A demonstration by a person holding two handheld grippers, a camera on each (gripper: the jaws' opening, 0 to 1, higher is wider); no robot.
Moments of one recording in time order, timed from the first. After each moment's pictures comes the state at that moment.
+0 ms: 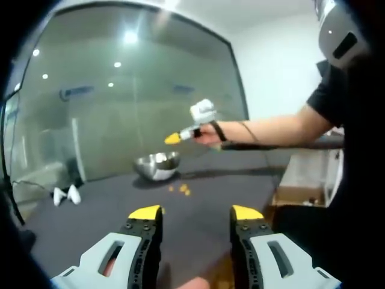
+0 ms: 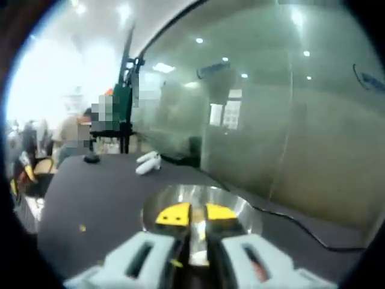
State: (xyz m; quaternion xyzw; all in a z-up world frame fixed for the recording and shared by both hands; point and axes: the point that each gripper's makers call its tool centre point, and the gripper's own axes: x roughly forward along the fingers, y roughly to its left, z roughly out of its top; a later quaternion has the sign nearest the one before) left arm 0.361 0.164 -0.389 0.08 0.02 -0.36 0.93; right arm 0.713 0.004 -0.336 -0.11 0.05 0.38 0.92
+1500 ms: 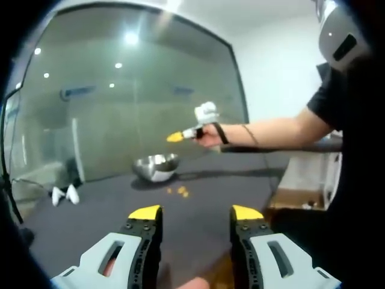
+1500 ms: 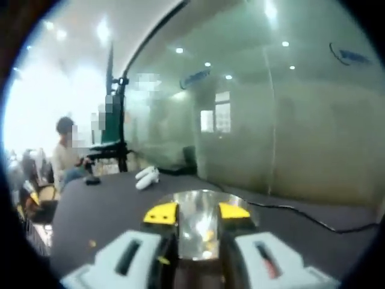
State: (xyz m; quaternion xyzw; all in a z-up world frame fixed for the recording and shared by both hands) left arm 0.360 0.157 -0.388 0.07 0.02 -0.37 0.93; right arm 0.667 -0.020 -0.325 -0.03 0.04 0.38 0.92
